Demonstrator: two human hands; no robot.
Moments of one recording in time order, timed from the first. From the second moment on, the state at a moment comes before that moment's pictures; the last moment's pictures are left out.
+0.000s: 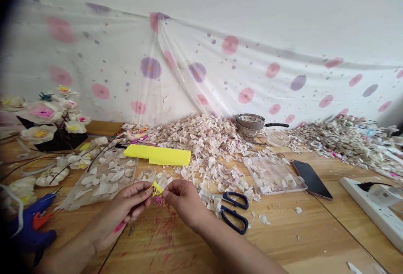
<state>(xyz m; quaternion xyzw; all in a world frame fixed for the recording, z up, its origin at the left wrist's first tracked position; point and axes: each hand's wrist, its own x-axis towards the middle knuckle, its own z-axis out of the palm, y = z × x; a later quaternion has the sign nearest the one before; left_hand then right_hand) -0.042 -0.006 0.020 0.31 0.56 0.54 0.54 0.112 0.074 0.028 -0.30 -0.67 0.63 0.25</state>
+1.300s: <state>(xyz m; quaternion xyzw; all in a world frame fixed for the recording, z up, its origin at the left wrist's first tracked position) -0.048 -0.005 0.026 0.29 0.54 0.61 0.50 0.106 0.072 0.021 -0.28 -0.61 0.67 0.32</state>
